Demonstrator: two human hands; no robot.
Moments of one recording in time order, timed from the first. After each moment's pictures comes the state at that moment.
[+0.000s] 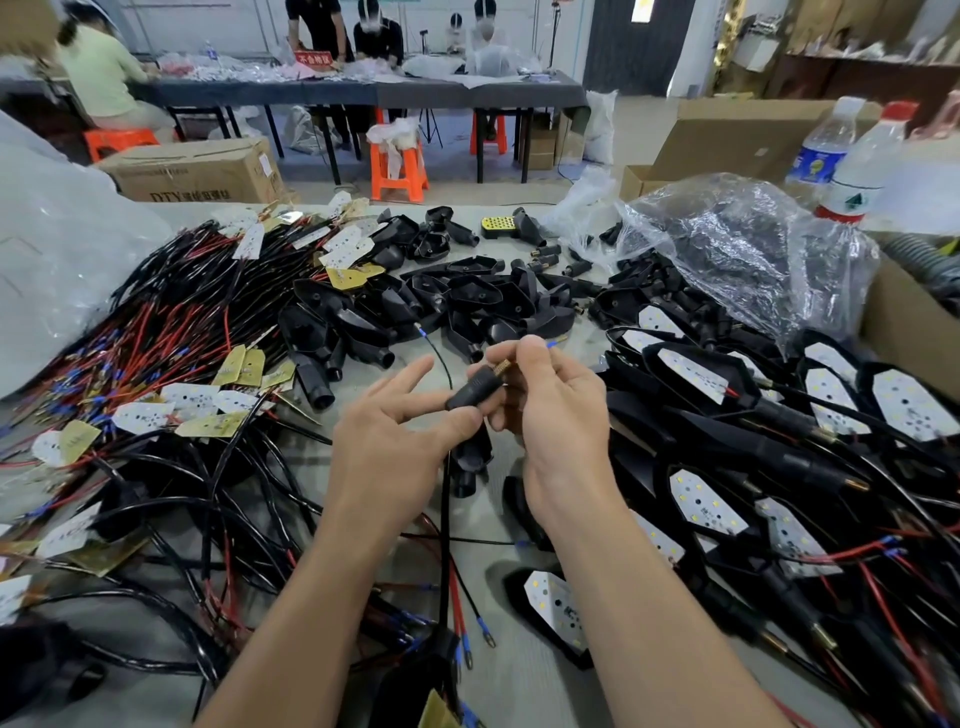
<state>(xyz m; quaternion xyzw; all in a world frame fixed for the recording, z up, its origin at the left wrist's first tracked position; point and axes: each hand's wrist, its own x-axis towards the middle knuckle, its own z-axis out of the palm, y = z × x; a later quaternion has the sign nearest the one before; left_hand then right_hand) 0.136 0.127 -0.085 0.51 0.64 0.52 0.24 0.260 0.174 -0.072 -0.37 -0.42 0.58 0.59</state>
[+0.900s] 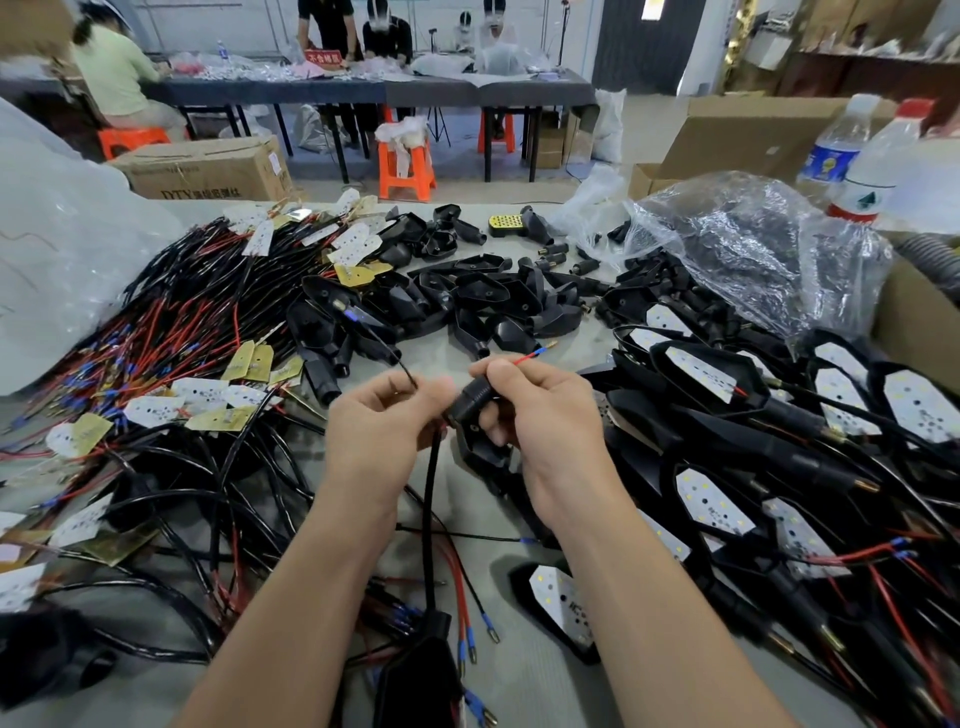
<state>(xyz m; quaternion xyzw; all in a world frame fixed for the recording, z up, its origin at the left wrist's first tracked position) 0.134 0.126 -0.076 0.34 0.58 0.64 0.38 0.257 0.179 -0.085 -0.40 -0.46 0.60 0.51</state>
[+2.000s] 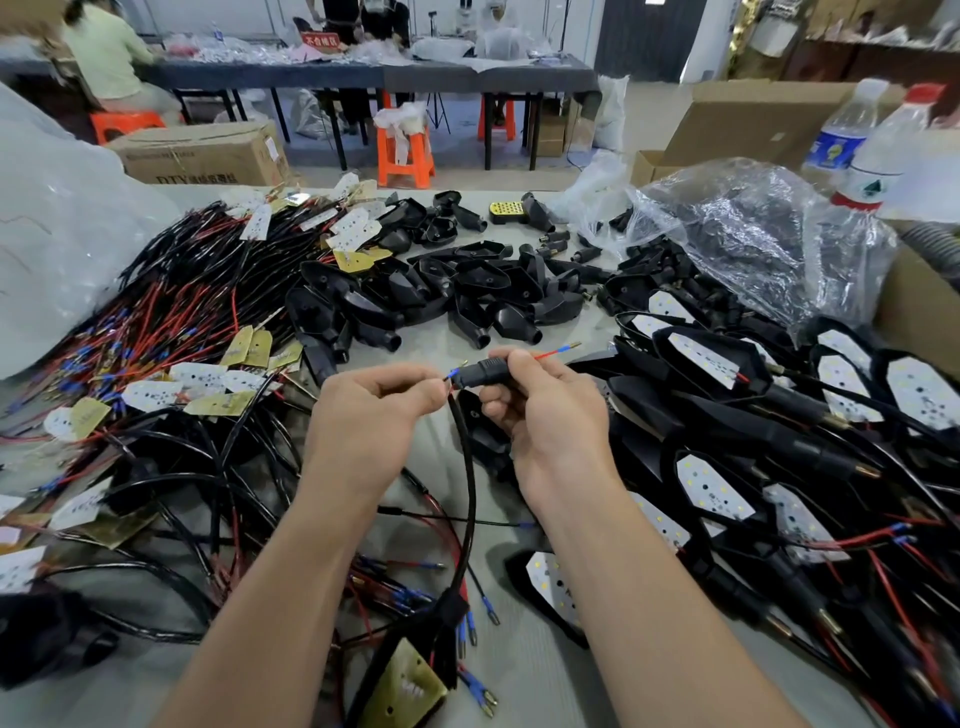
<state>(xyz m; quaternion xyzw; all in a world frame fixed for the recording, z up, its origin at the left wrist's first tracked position) 0.122 0.128 -0.080 0.41 0.65 0.57 0.29 0.253 0.171 -0.076 -0.38 -0.28 0.68 0.56</state>
